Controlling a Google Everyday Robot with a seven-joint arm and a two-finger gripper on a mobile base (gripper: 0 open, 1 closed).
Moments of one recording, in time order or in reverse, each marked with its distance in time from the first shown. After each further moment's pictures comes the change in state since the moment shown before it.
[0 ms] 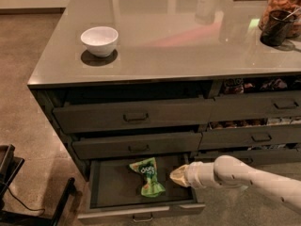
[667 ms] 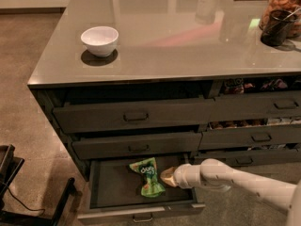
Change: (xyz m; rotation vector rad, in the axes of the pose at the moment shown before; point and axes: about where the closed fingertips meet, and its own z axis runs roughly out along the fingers) arm 0.009 -0.007 0.073 -0.017 -0.051 0.045
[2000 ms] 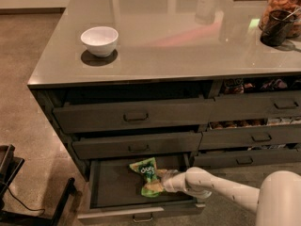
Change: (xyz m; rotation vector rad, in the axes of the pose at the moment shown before) arm 0.029 -0.009 0.102 0.013 -0.076 0.111
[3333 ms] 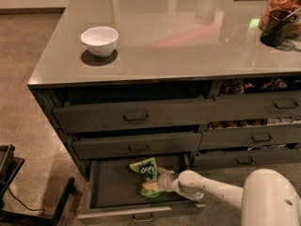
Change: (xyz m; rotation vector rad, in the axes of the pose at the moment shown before) arm 0.024 -0.030 0.042 0.117 0.007 0.059
